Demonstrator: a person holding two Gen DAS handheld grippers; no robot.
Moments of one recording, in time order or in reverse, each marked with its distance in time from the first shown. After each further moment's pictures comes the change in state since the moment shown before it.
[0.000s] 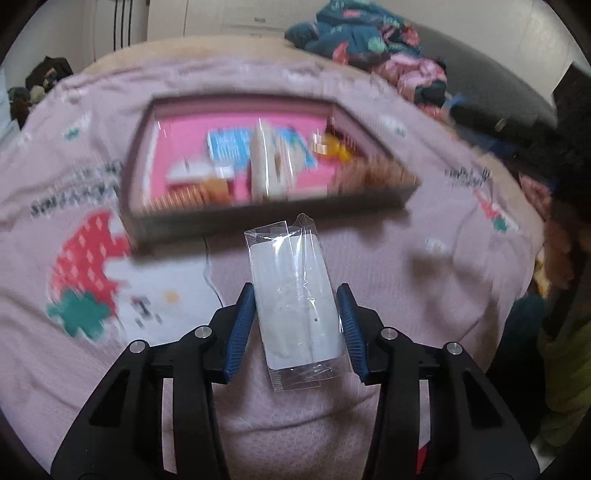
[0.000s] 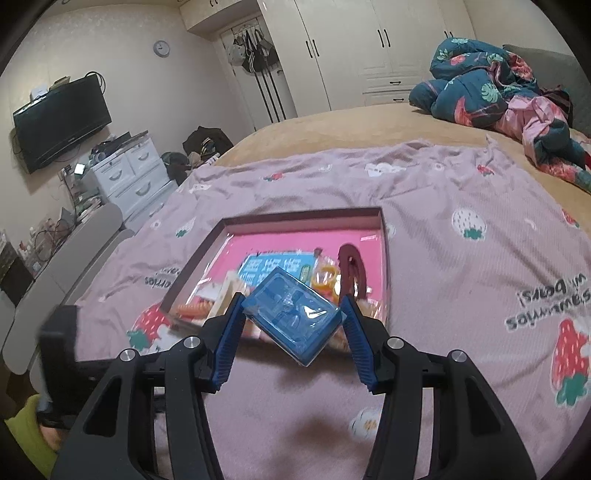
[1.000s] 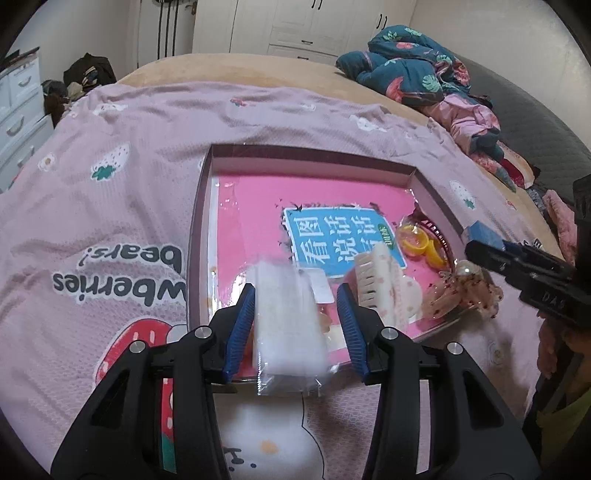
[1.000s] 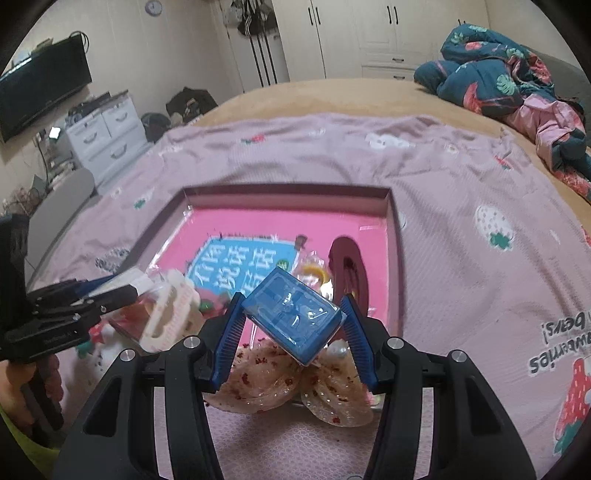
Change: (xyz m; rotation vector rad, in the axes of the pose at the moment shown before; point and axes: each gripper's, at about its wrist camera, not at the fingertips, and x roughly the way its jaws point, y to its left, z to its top) left arm 0.035 0.061 0.075 -0.102 -0.068 0.127; right arm 0.104 -0.004 0.004 -0.060 0.162 -0.081
